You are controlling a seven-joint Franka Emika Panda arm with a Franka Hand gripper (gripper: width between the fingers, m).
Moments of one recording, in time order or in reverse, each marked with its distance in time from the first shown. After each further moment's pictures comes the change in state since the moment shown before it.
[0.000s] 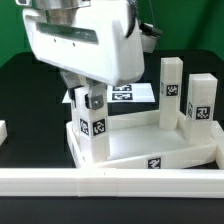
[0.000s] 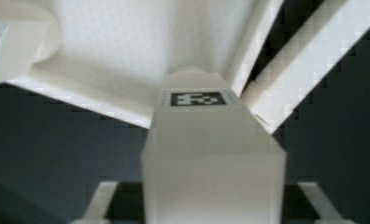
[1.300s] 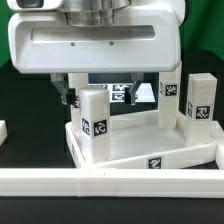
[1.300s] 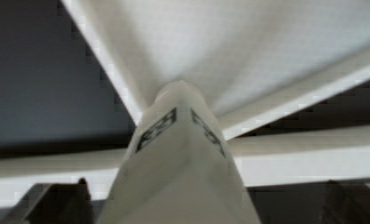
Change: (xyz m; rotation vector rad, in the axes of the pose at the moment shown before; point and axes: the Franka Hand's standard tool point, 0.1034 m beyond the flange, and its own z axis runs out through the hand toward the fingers) arm -0.016 -0.007 0.002 -0.068 -0.013 -0.979
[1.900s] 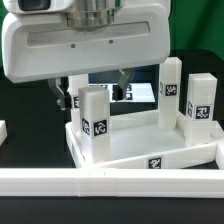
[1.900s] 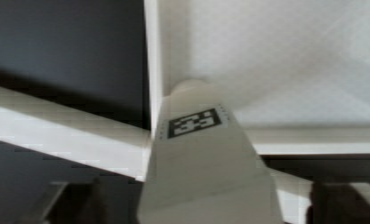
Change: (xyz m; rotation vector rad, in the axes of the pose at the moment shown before) arm -0.001 0.008 0.000 -0.008 -0.003 -0.308
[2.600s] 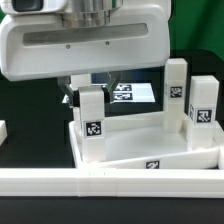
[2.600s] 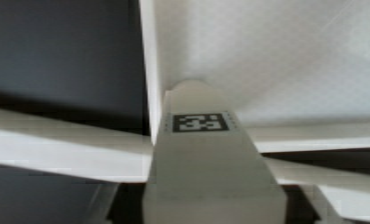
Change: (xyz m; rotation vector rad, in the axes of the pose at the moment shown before) arm -0.002 0.005 0.001 0.013 0.001 0.275
